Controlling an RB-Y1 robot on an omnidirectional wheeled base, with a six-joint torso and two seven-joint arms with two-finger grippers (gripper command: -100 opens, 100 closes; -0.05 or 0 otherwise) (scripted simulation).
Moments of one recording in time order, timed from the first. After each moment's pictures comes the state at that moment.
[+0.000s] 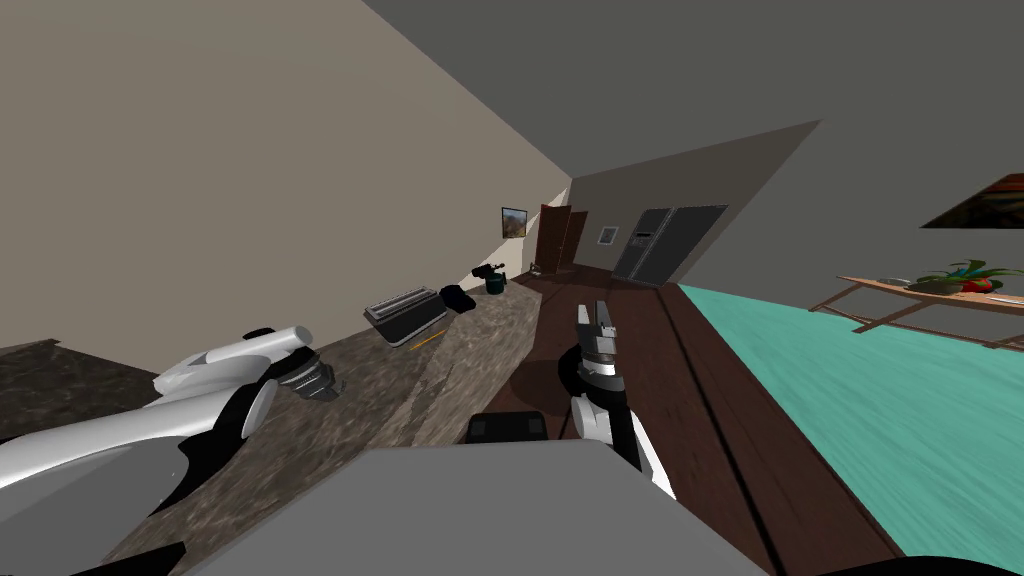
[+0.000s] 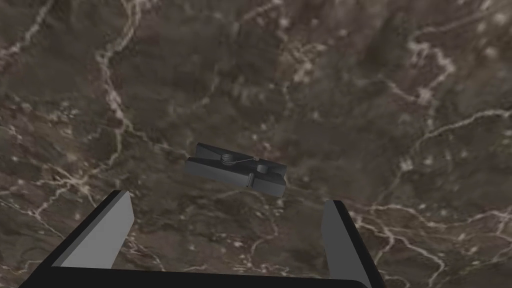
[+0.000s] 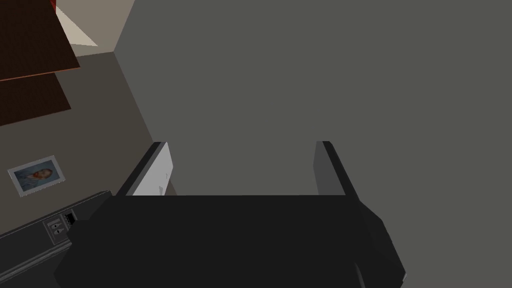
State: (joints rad) left arm -0.51 1.00 0.39 -0.43 0.50 1.37 0.11; right arm 0.53 0.03 0.05 -2.22 0.09 -0.63 0.00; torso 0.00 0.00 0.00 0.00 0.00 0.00
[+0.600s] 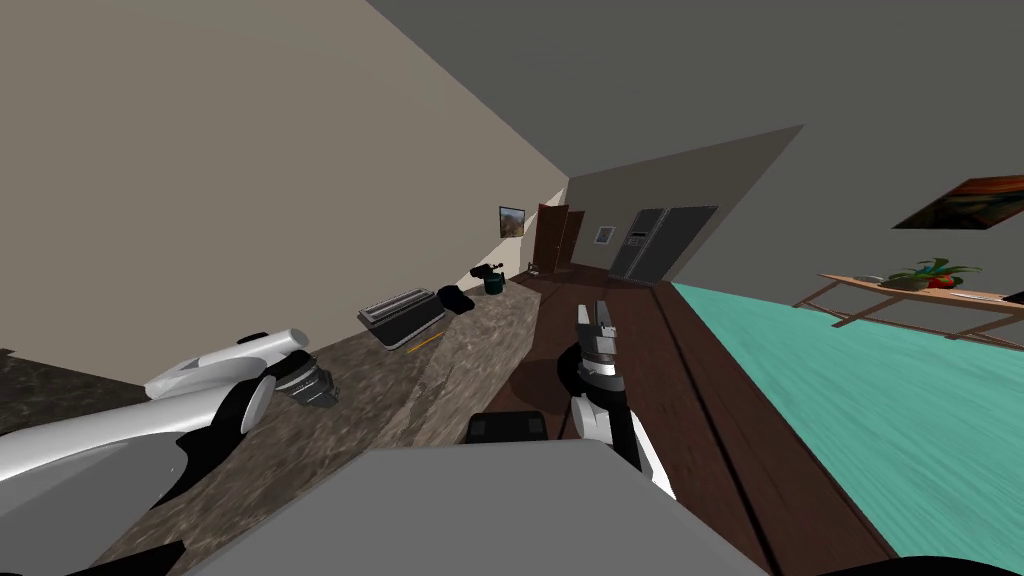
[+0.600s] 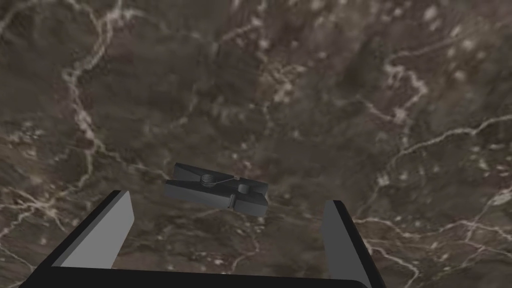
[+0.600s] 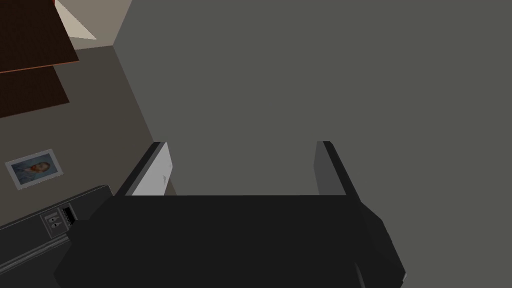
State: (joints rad) left arm -0.53 1.01 0.39 -0.35 0.52 1.40 0.12; right arm 0.53 0.03 0.05 -2.22 0.09 -0.63 0.00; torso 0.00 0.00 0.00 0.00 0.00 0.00
